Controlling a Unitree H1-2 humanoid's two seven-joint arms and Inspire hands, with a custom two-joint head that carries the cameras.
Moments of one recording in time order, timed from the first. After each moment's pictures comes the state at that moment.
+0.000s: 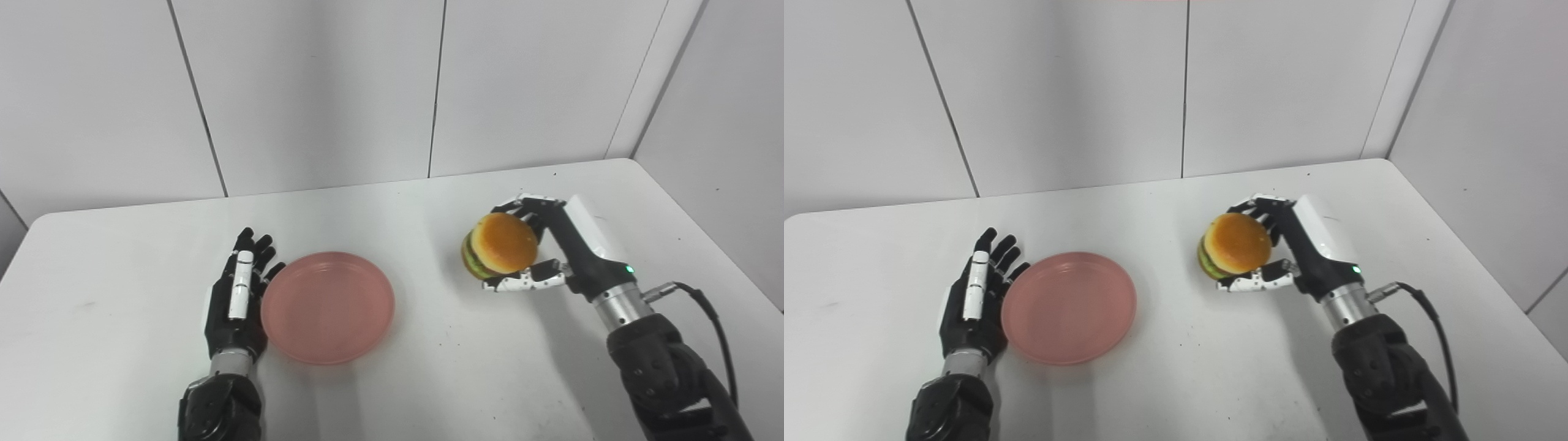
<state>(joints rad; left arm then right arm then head) -0.35 -0.19 0.07 0.24 -0.20 0.09 0.02 -0.20 -0.43 0.04 -0.36 -0.55 0.09 0.12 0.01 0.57</state>
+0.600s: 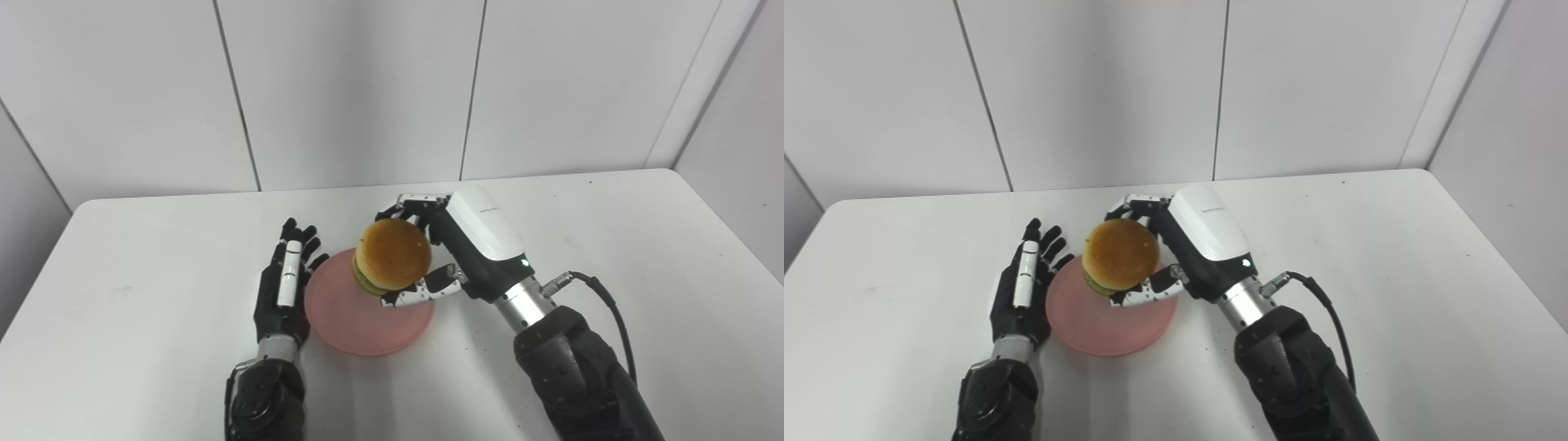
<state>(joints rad) -0.37 -0.20 0.04 0.30 -0.15 0.04 0.04 -0.36 -0.20 0.26 -0.38 -0.73 0.10 0.23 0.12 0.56</state>
